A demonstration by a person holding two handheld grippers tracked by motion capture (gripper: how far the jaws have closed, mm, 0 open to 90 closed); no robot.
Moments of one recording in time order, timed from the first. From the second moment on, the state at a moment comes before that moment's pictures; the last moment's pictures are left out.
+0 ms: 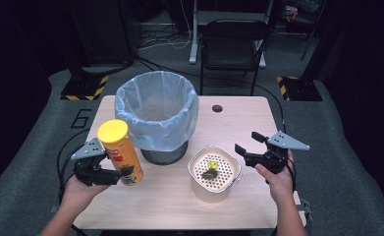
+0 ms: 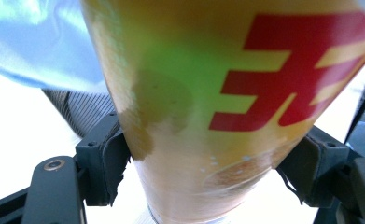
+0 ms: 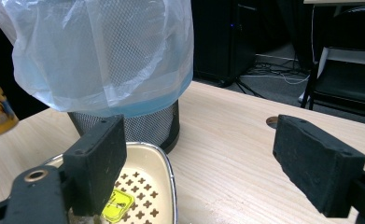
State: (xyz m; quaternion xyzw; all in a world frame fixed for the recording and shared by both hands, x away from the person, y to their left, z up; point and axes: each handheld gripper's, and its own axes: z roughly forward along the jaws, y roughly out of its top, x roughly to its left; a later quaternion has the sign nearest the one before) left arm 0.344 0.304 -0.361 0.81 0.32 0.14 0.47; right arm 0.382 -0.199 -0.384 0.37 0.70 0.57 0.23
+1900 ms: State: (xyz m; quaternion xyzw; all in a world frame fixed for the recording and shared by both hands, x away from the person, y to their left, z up) left arm 0.462 0.241 -0.205 0.79 0.34 0.18 0.47; right arm 0.386 -0.208 -0.392 0.38 0.69 0.57 0.22
